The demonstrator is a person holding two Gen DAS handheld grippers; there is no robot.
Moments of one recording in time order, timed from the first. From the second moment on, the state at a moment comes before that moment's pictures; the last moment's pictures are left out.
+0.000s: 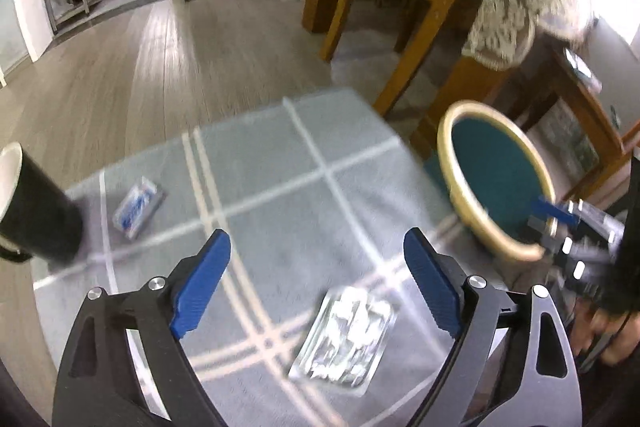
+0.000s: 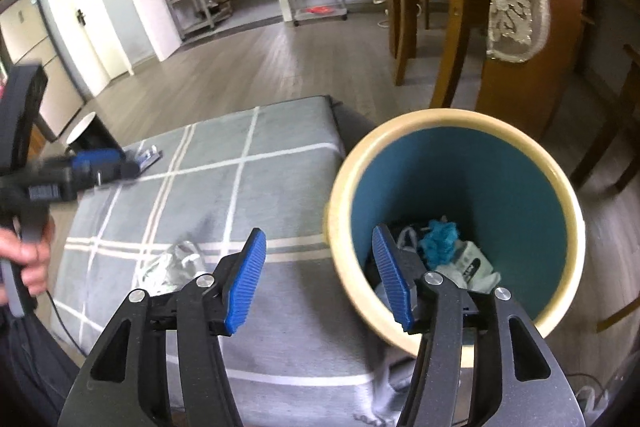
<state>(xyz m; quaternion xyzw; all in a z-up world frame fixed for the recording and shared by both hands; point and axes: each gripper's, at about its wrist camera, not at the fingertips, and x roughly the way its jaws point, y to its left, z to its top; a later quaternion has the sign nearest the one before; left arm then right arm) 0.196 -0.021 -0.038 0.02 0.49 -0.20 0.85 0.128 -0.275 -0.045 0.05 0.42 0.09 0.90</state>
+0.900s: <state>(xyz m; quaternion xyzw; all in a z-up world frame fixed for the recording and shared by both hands) 0.150 -0.075 -0.120 0.18 0.54 -0.27 0.77 0.131 -0.268 -0.051 0.07 0.43 0.09 0.90</state>
